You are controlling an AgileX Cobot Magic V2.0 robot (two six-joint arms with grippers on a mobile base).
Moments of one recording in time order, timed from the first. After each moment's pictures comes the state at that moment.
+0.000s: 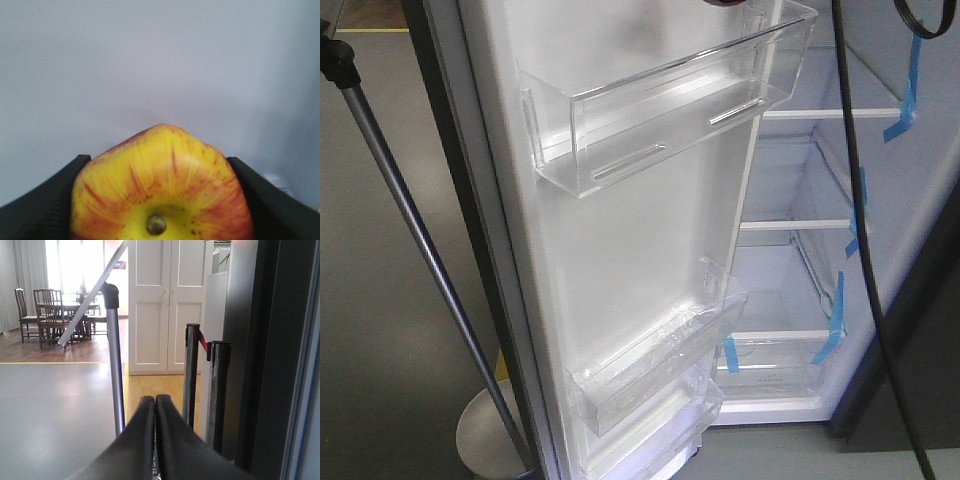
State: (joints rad) left arm -0.02 -0.01 0.02 -0.04 -0.02 -0.07; right arm 0.34 1.56 -1.73 0.48 0.53 -0.49
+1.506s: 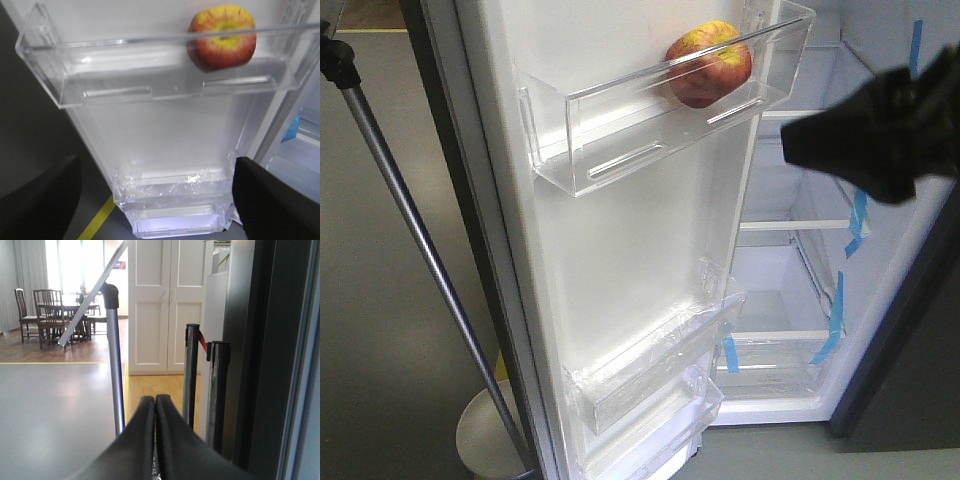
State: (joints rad) left arm -0.02 -0.01 0.02 -0.04 -0.02 -0.07; right arm 0.35 1.05 -1.34 0.31 0.95 -0.23
